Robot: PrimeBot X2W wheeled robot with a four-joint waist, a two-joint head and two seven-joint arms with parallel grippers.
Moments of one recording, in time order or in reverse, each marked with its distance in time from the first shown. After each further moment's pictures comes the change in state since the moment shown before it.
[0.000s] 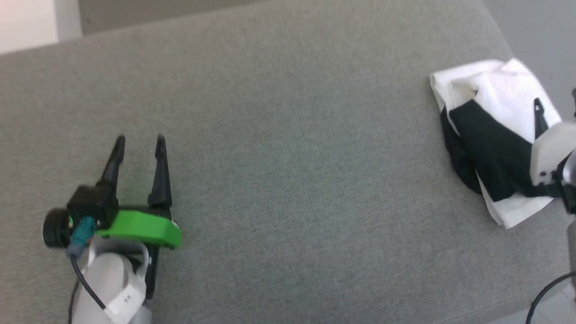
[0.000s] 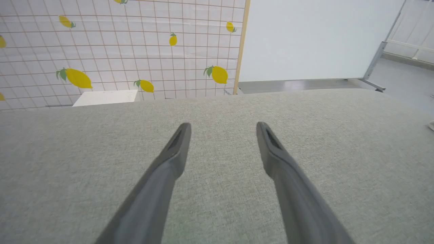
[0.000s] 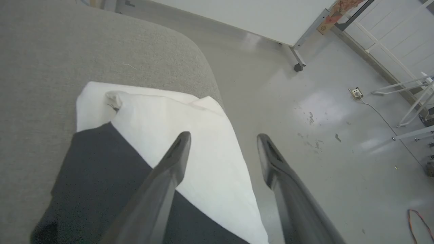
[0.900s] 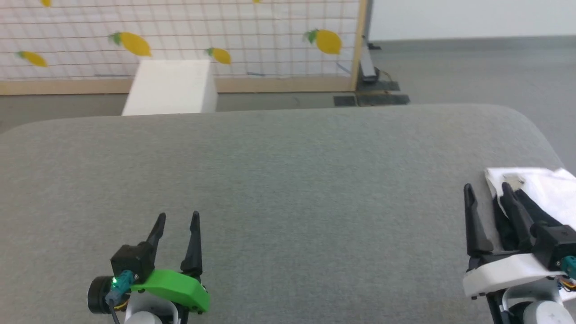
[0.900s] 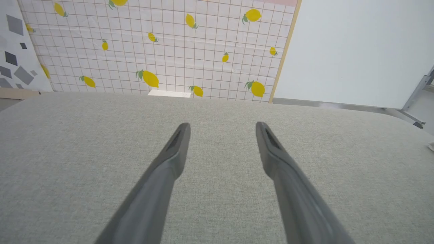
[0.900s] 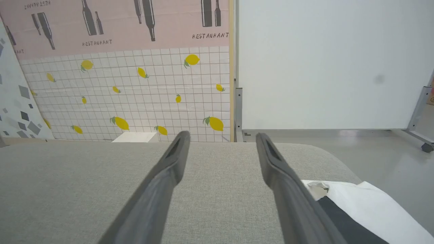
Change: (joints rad) left arm 0.179 -0.051 -0.065 0.114 -0.061 0.004 0.000; right arm 0.598 0.247 0.082 -0.558 0.281 0.000 -0.252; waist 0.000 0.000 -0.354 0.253
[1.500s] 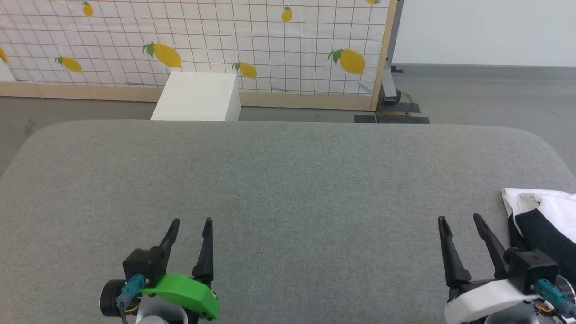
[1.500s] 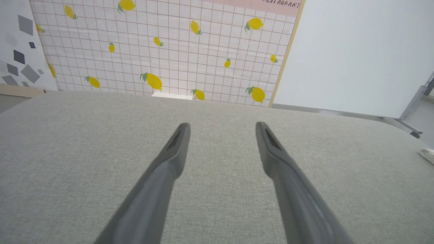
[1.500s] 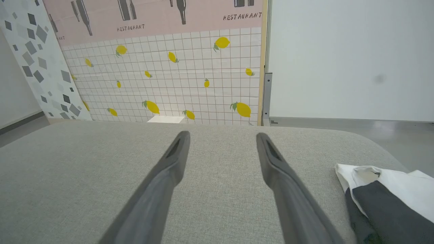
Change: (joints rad) left arm 0.011 -0.007 -0.044 0.014 -0.025 -0.008 0.000; right arm 0.087 0.002 0.081 0.023 0.030 0.000 0.000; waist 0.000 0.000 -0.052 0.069
